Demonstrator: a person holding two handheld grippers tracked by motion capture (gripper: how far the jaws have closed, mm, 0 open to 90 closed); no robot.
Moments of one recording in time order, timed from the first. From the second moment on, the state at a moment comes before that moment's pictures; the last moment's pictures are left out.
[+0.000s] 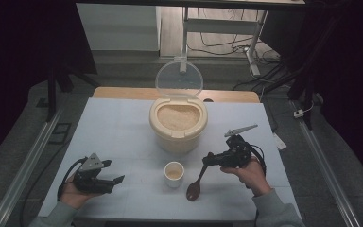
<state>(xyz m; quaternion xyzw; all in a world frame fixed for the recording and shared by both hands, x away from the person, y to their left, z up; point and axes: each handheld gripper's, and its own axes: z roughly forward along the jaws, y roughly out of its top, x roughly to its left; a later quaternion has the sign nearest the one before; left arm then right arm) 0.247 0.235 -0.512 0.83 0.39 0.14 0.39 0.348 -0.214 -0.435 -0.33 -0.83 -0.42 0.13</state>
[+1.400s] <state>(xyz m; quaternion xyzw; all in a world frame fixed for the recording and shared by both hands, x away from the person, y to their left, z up) 0.247 0.234 -0.514 0.83 0.39 0.14 0.38 0.386 -0.187 -0.515 -0.38 -0.85 -0.35 -0.08</state>
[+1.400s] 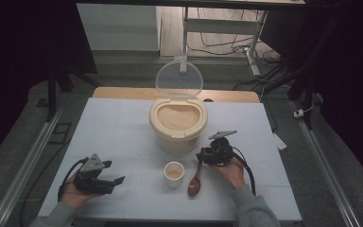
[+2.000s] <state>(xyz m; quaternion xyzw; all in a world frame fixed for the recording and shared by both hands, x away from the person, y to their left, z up) 0.247 0.235 -0.514 0.83 0.39 0.14 0.38 0.369 -0.219 -0.496 -0.38 -0.83 -0.40 -0.10</state>
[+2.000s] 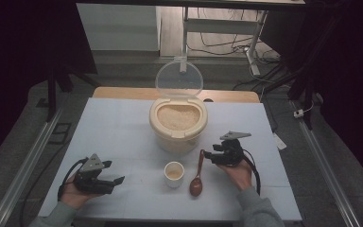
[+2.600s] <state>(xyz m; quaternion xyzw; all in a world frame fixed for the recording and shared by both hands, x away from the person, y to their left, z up) 0.246 0.235 -0.513 0.82 0.39 0.15 0.39 0.313 -0.294 -0.487 -0.32 -0.82 -0.45 -0.13</state>
